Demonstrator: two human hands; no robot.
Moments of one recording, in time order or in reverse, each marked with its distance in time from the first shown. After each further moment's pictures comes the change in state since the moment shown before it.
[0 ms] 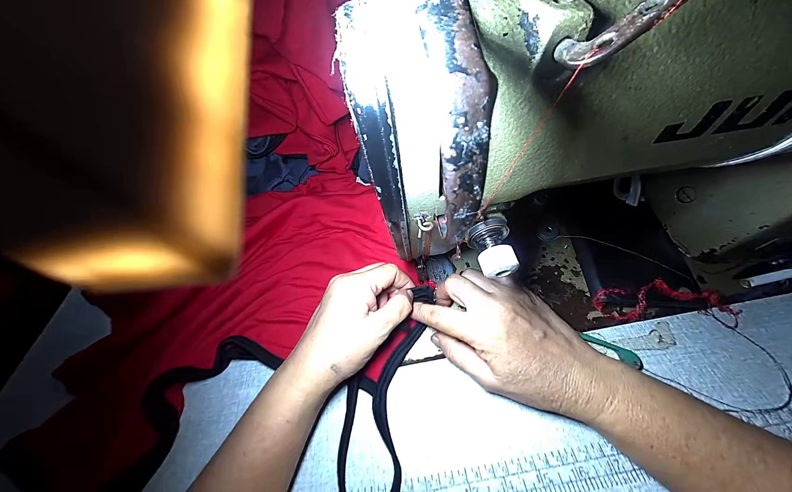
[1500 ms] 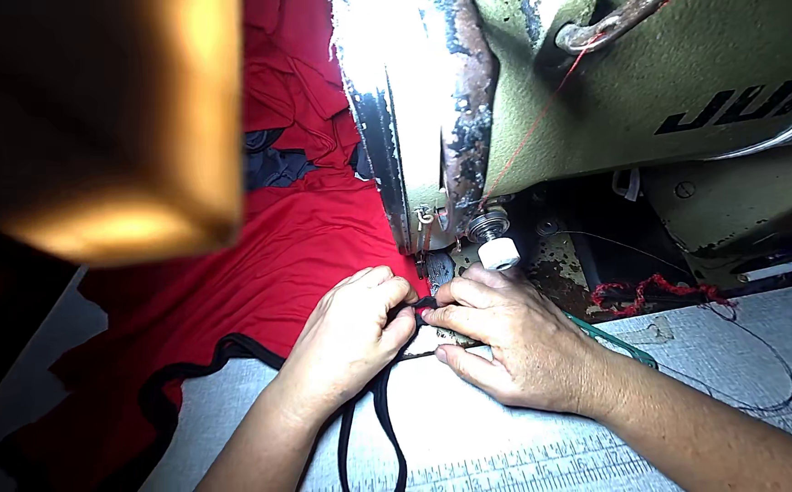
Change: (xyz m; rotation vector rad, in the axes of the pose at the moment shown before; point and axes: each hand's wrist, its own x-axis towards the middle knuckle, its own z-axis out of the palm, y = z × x) left_hand -0.011 0.008 -0.001 0.415 -0.017 0.153; right_hand -0.005 0.000 -0.006 0.053 -0.019 0.007
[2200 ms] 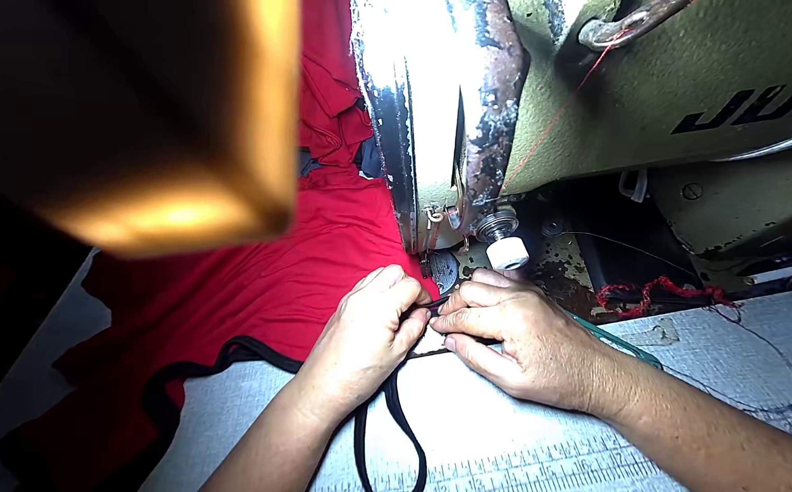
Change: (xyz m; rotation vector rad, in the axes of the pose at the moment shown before) left_hand -0.003 0.002 0.012 -0.129 0.027 0.016; right_hand -0.002 0.003 0.001 0.152 0.022 0.039
